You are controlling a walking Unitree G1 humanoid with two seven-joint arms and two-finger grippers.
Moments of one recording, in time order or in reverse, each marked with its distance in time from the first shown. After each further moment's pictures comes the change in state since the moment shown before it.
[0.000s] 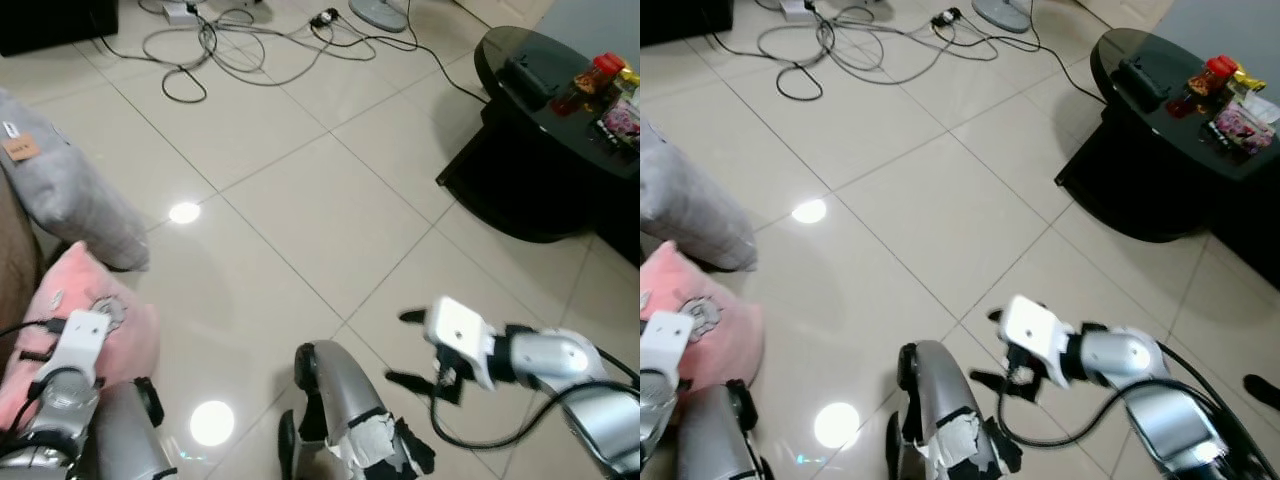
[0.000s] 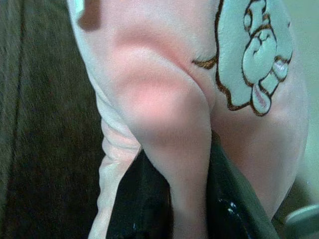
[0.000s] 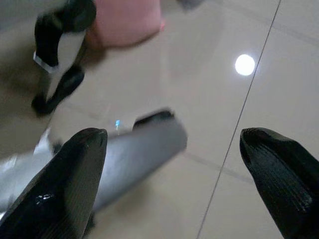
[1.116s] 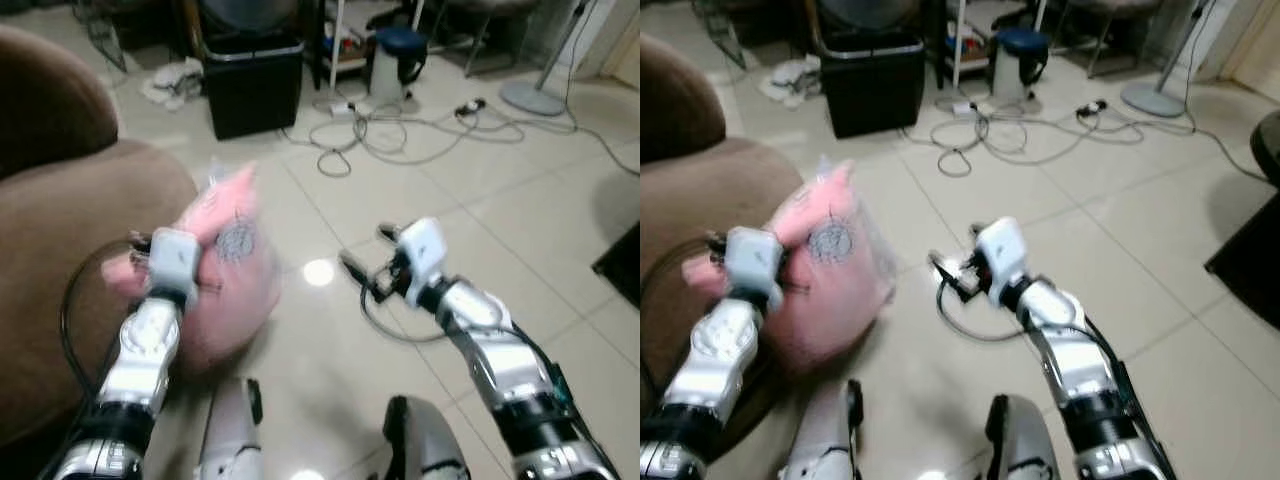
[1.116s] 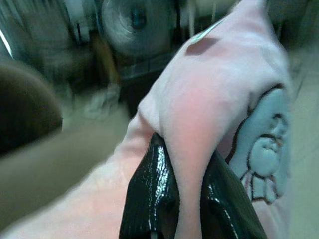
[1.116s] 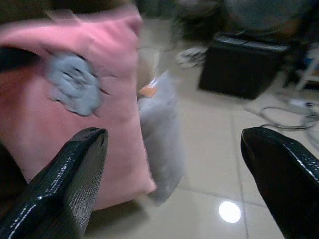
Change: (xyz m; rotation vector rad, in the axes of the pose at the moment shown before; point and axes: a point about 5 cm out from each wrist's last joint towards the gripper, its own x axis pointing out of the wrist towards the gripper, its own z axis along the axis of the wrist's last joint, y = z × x) left arm -0.067 -0.044 0.163 -0.422 -0.818 -0.378; right arm 0.060 -0.054 0.033 0.274 -0.406 -0.518
